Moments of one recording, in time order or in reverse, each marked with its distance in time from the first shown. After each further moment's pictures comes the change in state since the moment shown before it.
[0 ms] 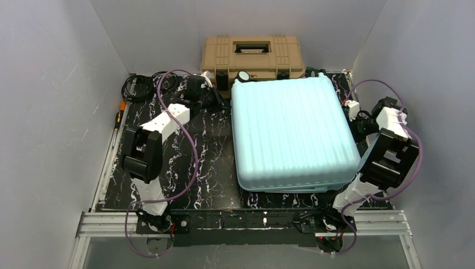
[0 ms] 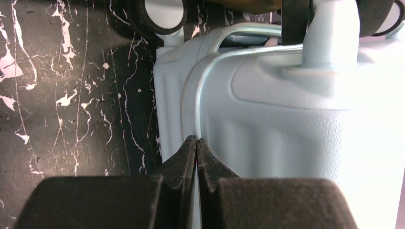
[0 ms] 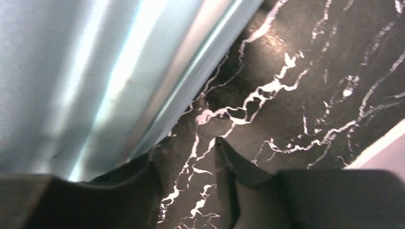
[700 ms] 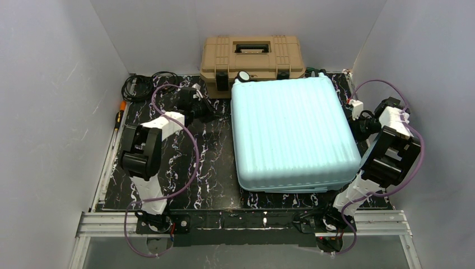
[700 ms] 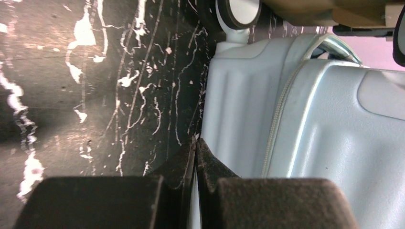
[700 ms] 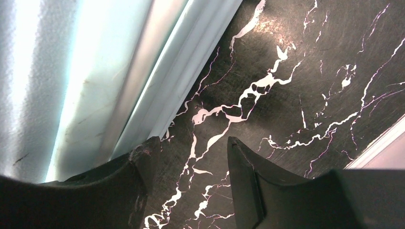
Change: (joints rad) left arm 0.093 0.012 -0.187 0.149 0.030 -0.092; right arm -0.031 0.038 0.033 0.016 -0.010 0.054
